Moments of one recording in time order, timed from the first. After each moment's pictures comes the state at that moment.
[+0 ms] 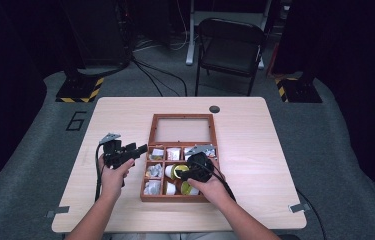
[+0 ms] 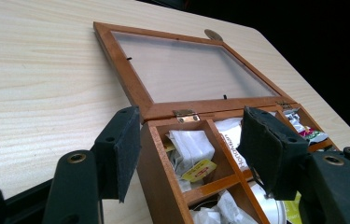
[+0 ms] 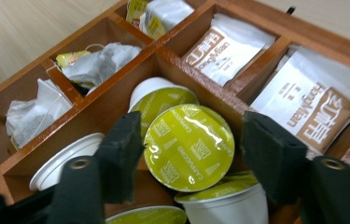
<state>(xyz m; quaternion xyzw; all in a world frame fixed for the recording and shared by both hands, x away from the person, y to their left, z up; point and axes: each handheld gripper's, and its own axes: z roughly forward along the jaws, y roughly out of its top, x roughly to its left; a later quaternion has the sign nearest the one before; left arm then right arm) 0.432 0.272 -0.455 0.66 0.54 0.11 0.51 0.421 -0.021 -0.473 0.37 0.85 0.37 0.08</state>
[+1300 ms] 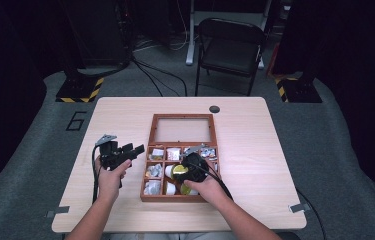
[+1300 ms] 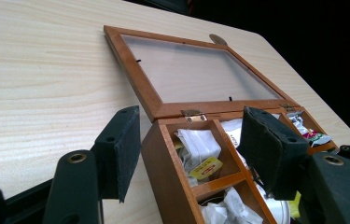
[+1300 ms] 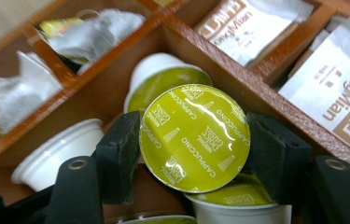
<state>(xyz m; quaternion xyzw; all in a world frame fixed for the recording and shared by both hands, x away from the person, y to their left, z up) 0.428 0.280 -0.456 0.65 0.55 0.12 0.52 0.427 -0.008 -0.481 0.36 0.87 0.33 0.07</state>
